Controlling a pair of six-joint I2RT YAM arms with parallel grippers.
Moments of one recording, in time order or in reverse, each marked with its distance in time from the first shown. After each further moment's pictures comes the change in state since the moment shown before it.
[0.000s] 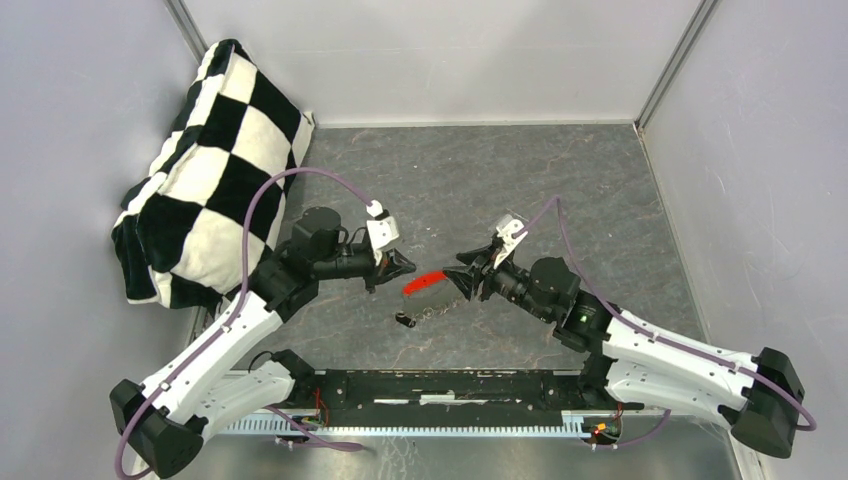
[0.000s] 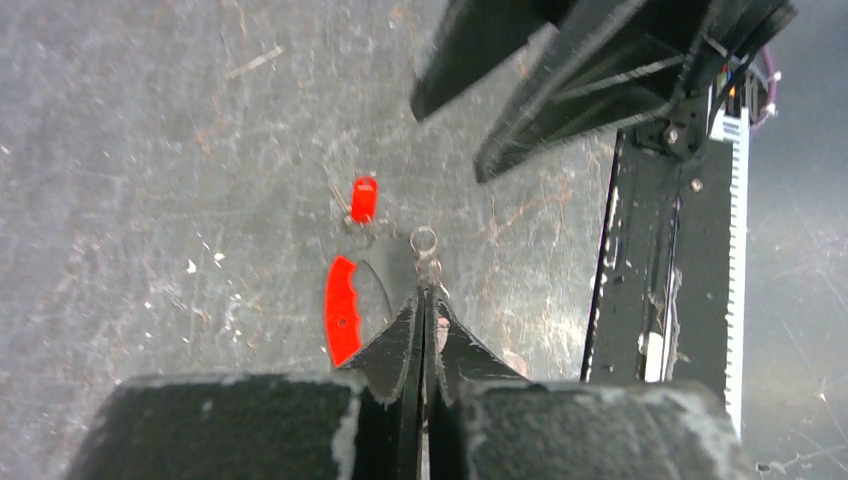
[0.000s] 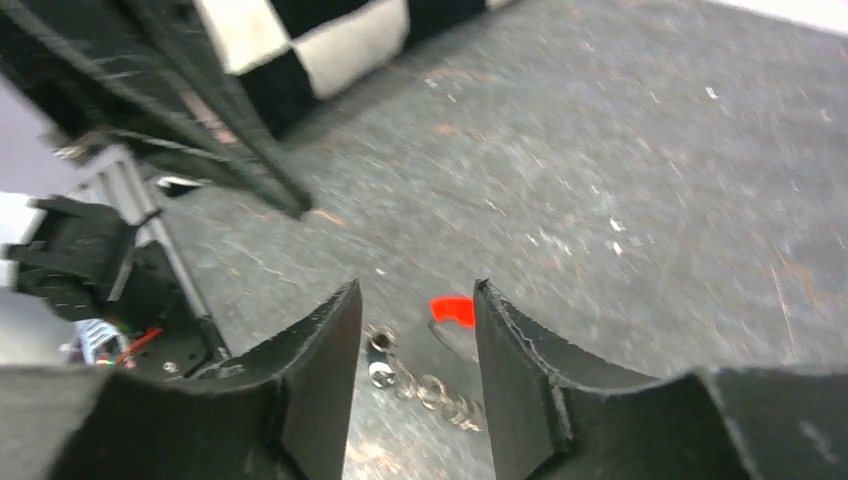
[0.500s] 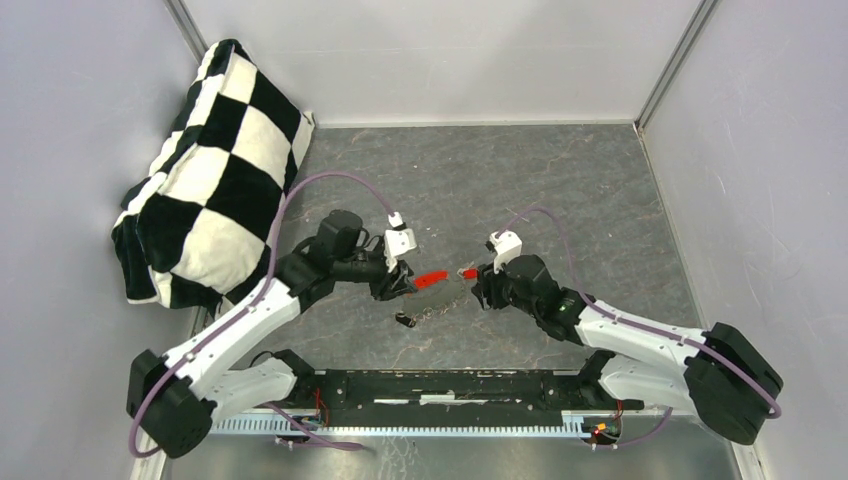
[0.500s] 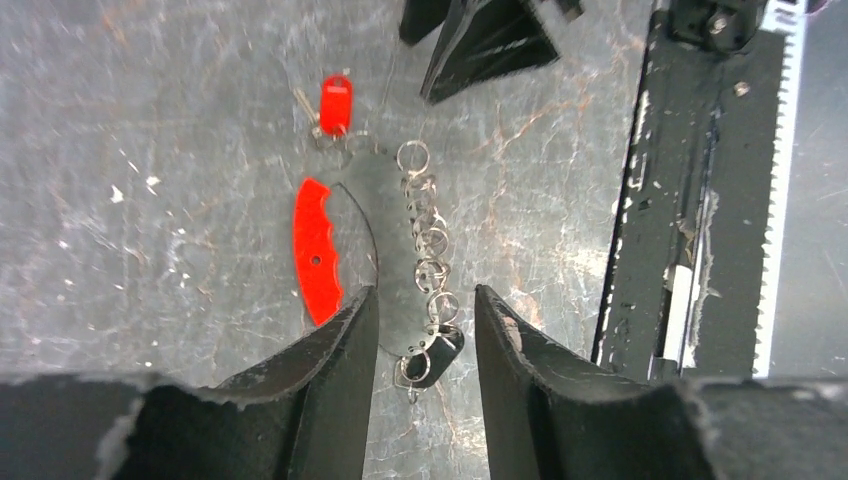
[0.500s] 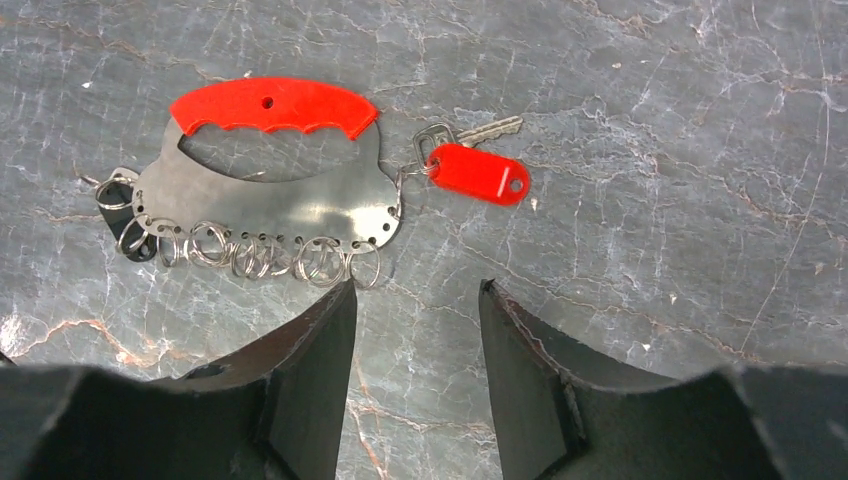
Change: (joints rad) left arm 0.000 0.088 -0.080 -0.054 -0.001 0.112; right arm -0.178 0.220 -0.141 -0.169 0.090 0.065
